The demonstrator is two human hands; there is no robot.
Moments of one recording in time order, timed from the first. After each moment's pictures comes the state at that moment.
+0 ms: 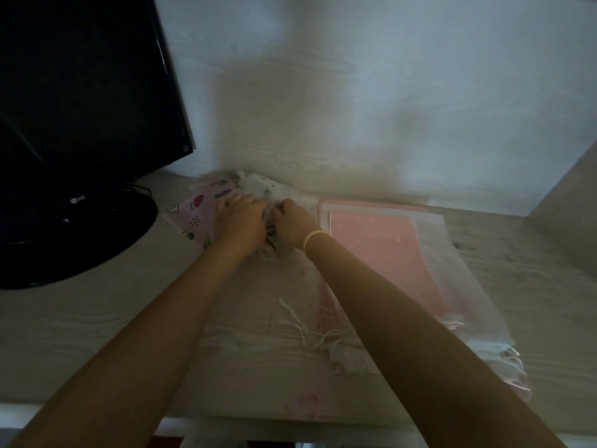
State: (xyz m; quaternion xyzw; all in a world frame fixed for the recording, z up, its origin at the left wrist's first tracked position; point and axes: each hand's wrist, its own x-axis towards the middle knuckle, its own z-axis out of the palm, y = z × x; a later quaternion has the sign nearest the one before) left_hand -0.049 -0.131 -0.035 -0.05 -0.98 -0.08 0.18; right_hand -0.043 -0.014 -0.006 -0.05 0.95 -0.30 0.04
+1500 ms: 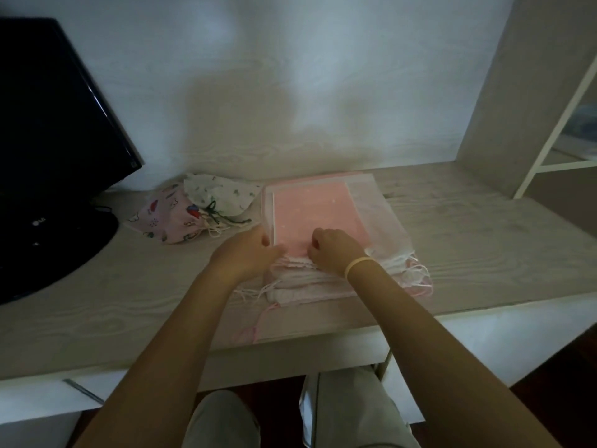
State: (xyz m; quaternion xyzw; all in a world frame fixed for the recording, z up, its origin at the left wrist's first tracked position) left_hand 0.103 -0.029 -0.005 -0.08 -0.98 -0.19 -0.04; right_hand 0.096 0.156 -0.043 -0.03 0.99 -0.14 -0.02
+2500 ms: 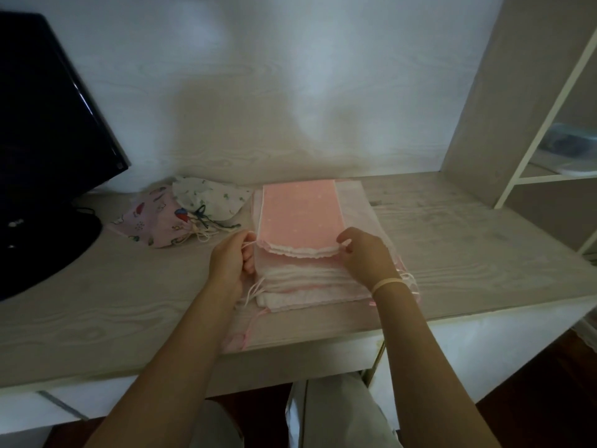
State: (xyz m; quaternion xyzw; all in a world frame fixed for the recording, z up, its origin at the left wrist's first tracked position) left_hand 0.068 -0.020 -0.067 0.08 -0.53 -0.84 -0.05; right_hand 0.133 0.202 -0.039 0.10 0.95 -0.27 -0.14
